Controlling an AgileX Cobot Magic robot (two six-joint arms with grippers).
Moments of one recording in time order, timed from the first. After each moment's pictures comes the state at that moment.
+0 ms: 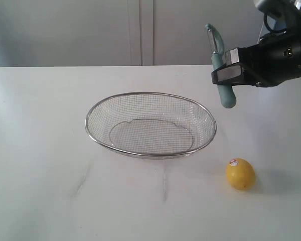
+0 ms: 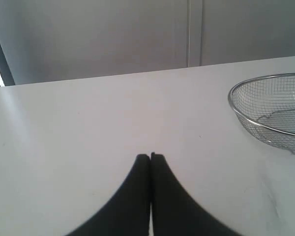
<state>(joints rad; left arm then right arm) -0.14 0.00 0.02 -0.08 0.17 0.11 0.03 1.45 -1.06 0.98 0.83 -0.84</state>
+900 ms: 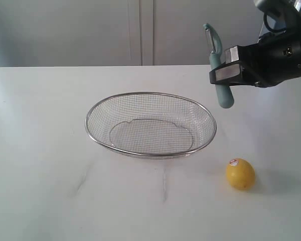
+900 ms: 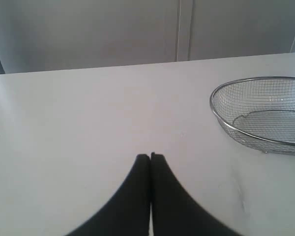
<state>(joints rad) -0.14 0.00 -0.22 -0.10 0.50 0.08 0.03 1.45 -1.06 1.01 0.85 -0.84</state>
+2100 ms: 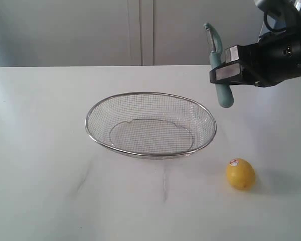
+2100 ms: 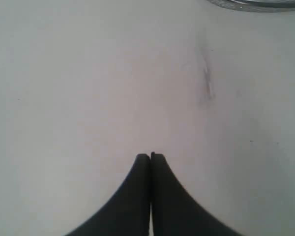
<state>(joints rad) -0.14 0.80 -0.60 -0.27 0.82 0.37 0.03 1.45 -1.06 1.01 0.85 -0.84</state>
